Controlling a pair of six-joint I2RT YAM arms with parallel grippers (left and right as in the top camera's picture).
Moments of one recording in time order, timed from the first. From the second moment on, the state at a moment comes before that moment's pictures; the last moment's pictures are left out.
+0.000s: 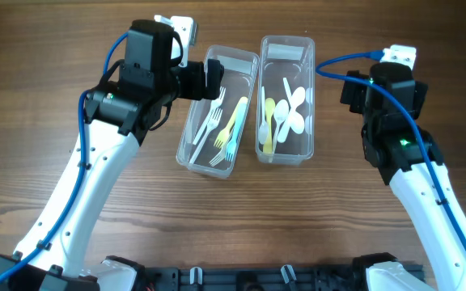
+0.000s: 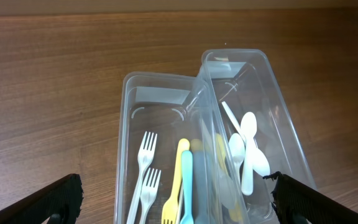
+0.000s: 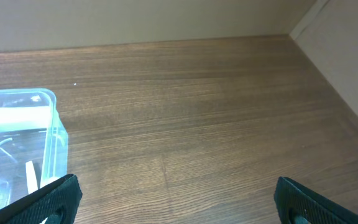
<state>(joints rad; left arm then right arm) -0.34 1.48 1.43 -0.68 0.14 -0.21 0.15 1.25 0.99 -0.36 0.47 0.11</state>
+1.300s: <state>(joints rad) -0.34 1.48 1.43 -0.68 0.13 -0.21 0.14 0.18 0.80 -0.56 0.25 0.60</state>
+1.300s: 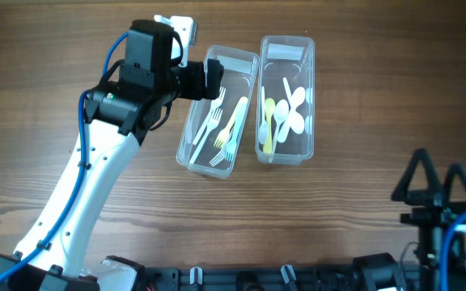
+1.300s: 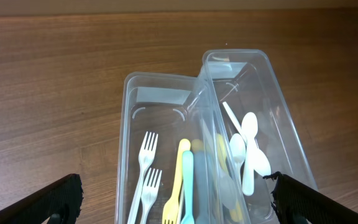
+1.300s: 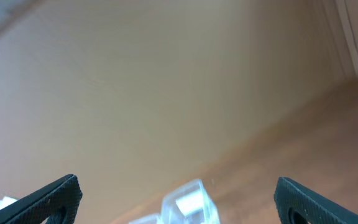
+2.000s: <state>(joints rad) -0.34 1.48 1.43 -0.68 0.13 -0.21 0.14 0.02 0.23 -0.07 0.05 0.23</state>
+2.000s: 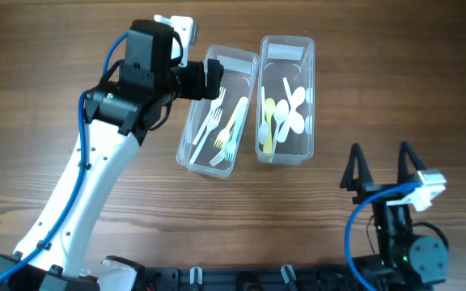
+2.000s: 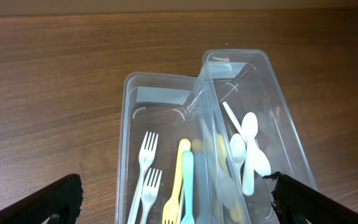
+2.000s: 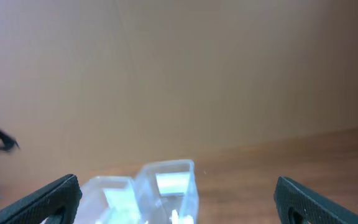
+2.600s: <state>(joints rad) -0.34 1.48 1.43 -0.68 0.13 -0.21 0.06 0.02 0.01 0.01 -0.10 0.01</state>
